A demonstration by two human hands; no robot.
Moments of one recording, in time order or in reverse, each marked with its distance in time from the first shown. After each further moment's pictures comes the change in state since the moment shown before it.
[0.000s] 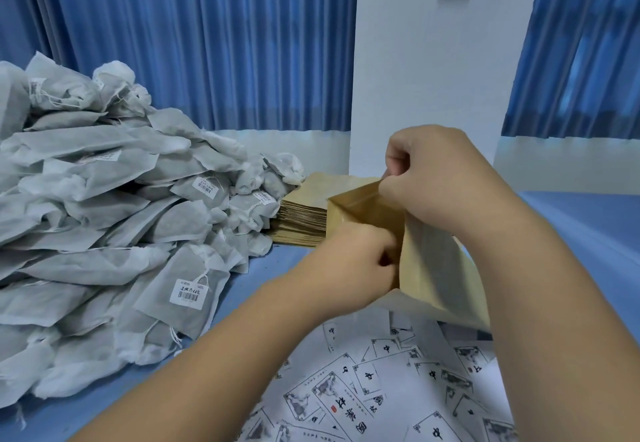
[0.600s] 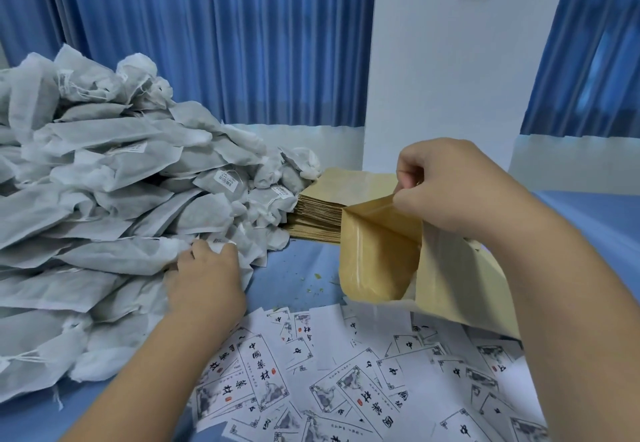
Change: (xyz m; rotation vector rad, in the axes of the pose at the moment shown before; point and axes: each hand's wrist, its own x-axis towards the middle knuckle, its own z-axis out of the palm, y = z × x) left_hand -0.076 -0.126 -0.021 0.756 0.084 -0.867; right_hand -0.002 -0.002 0.011 0.035 -0.173 0.009
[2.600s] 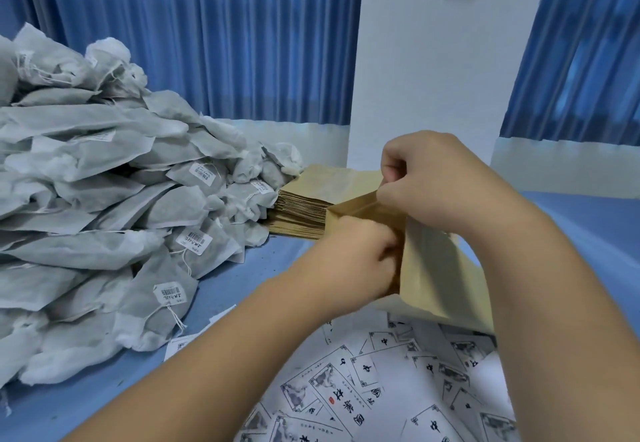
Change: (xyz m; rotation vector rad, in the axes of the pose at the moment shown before) left_hand -0.044 0.114 -0.077 -0.791 -0.002 0.863; right_hand 0.001 0.003 -0.005 -0.077 0.001 -0.002
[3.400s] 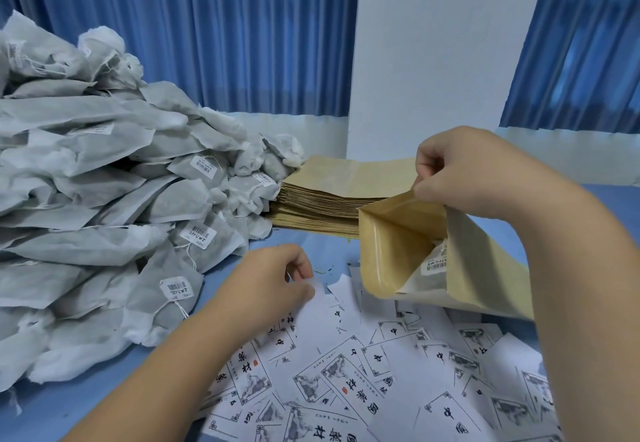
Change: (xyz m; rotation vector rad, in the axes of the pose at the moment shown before) left_hand -0.054 -0.093 0.004 -0.069 0.061 -0.415; right_hand -0.003 0.017 -0.012 -0.010 -0.100 0.115
